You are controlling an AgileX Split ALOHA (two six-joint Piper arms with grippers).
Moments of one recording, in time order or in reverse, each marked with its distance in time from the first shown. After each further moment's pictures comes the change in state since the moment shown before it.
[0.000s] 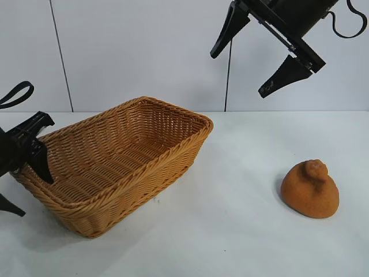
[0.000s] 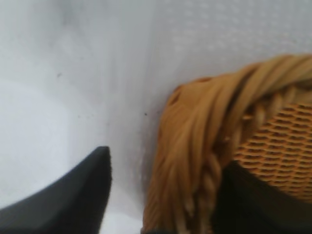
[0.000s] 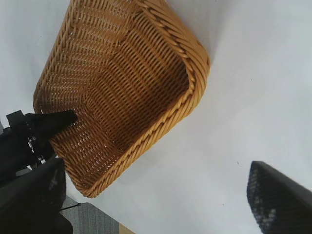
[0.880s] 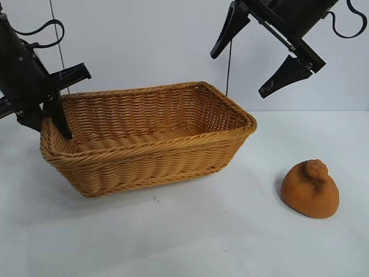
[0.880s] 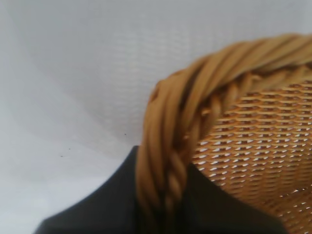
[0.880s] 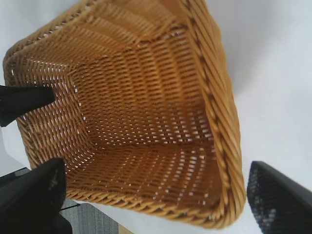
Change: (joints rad) left arm 0.044 0.282 -0.682 0.025 0.602 0.702; right arm 0.000 0.000 0.000 -0.002 0.000 -0.001
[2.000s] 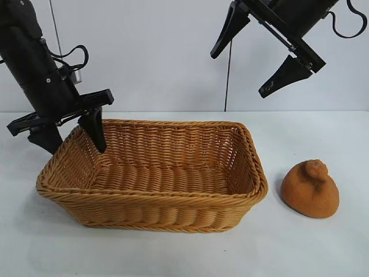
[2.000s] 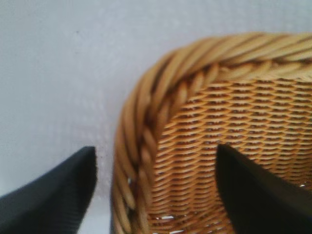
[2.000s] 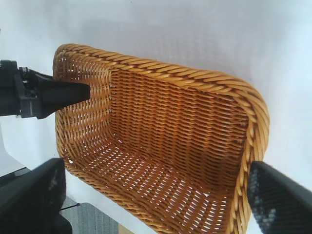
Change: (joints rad) left arm -0.023 0.047 -0.032 -0.001 0.000 0.092; right arm 0.000 0.000 0.000 0.000 0.000 0.000
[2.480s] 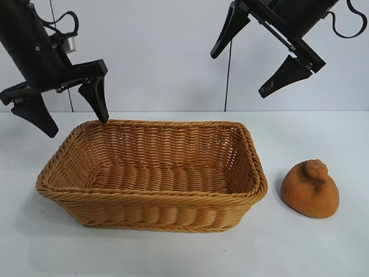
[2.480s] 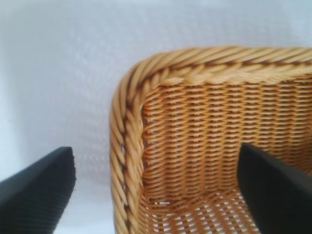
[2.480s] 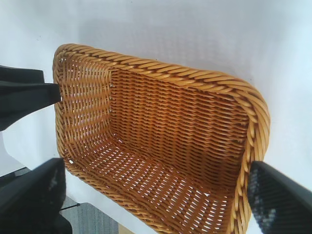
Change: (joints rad) left arm 0.001 -0.167 -0.090 0.249 0.114 -0.006; right arm 0.000 0.000 0.000 -0.007 0.000 0.000
